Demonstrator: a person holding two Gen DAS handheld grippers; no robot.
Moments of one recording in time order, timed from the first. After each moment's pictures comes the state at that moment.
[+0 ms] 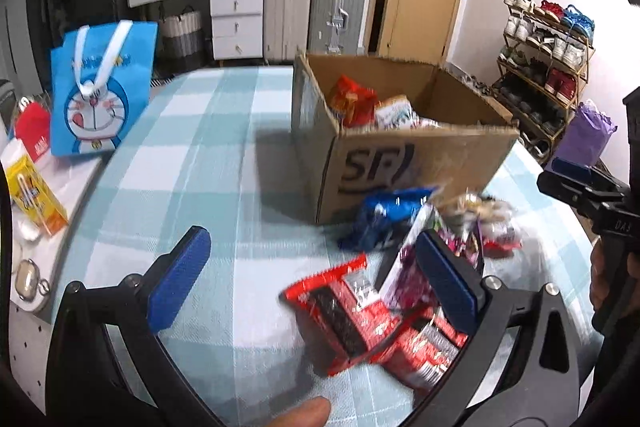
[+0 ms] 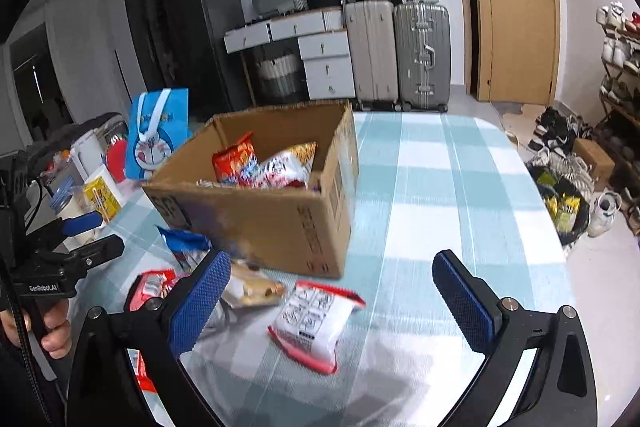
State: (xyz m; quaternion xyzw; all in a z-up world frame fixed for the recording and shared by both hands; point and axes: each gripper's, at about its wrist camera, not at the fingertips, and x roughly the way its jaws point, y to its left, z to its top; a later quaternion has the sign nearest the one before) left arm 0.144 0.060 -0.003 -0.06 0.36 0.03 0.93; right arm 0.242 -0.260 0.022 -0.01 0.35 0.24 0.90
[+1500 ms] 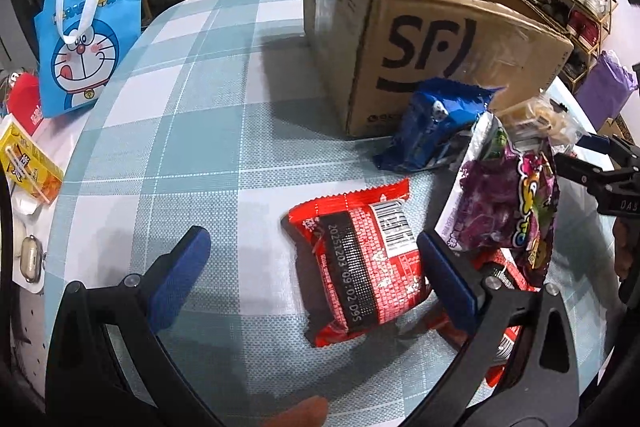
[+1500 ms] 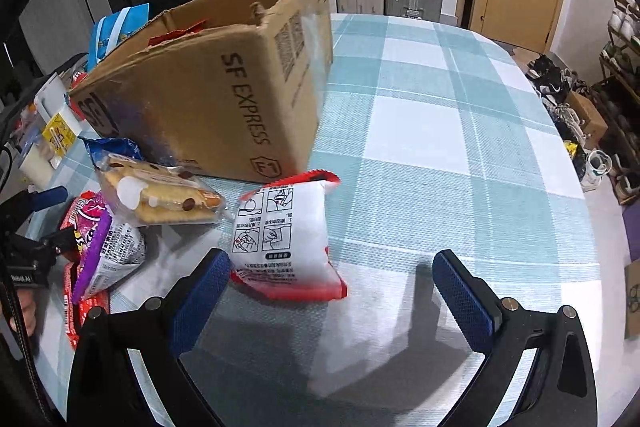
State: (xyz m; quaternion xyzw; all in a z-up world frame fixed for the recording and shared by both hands) left arm 0.181 0.070 -0.064 -0.04 0.48 0.04 0.88; right arm 0.274 -0.249 -0.053 -0.07 0.47 0.20 0.85
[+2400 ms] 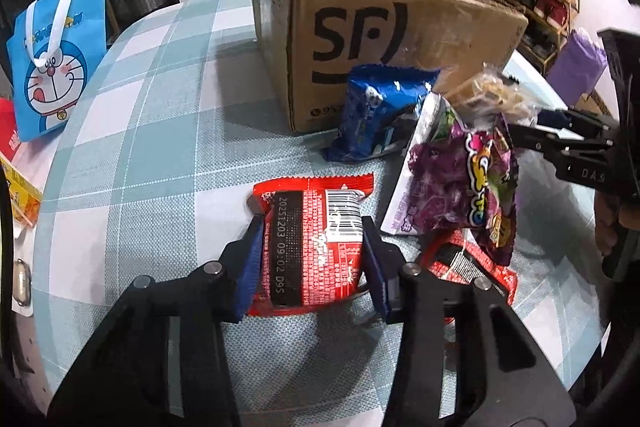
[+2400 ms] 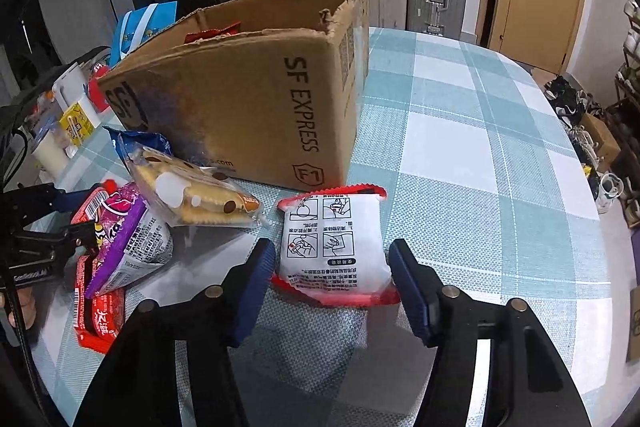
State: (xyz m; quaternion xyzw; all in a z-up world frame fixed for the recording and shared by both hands) left arm 0.169 0.044 -0.059 -0.02 0.47 -0.02 0.88; right arm 0.262 -0.234 -0.052 -0.07 0.45 0.24 0.86
